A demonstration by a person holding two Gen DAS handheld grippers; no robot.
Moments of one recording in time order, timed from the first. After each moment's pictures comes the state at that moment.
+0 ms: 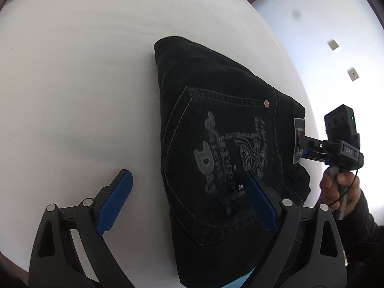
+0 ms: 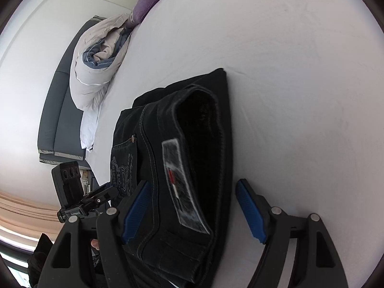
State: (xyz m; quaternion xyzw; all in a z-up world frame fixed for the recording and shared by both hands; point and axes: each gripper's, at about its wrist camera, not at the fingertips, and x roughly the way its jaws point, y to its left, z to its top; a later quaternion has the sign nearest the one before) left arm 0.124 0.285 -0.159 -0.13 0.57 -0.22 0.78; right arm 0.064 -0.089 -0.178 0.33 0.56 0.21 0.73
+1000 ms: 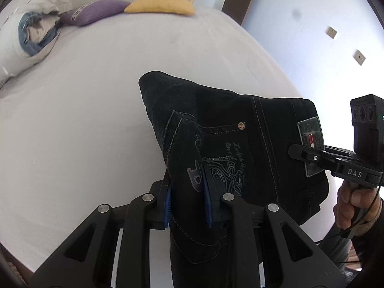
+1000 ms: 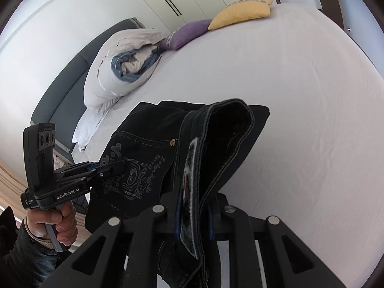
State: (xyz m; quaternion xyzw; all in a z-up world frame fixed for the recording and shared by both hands) left arm 0.164 0.226 -0.026 -0.01 0.49 -0.18 0.86; right arm 0.114 -0.077 -0.068 0.19 0.45 0.22 0.84
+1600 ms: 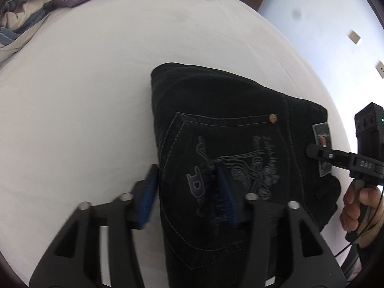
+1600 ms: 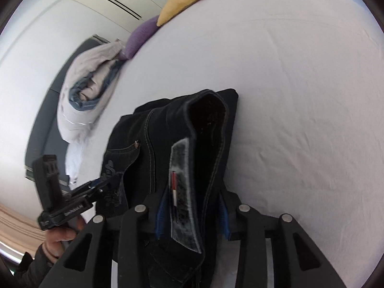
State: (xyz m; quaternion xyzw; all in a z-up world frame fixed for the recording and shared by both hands) left arm 0.267 0.186 -0.113 -0.03 0.52 -0.15 0.84; right arm 0.212 -0.166 -0.168 0.30 0.49 0.18 0.80
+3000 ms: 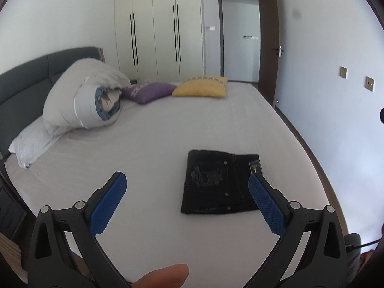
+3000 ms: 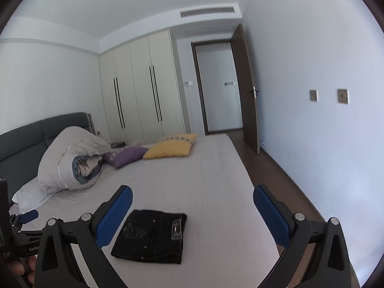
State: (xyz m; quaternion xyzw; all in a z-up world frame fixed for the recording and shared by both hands) left arm -0.083 0.160 0.148 0.01 0.29 -0.01 0.96; right arm -0.110 -0.158 0.131 0.09 0.15 -0.07 0.98
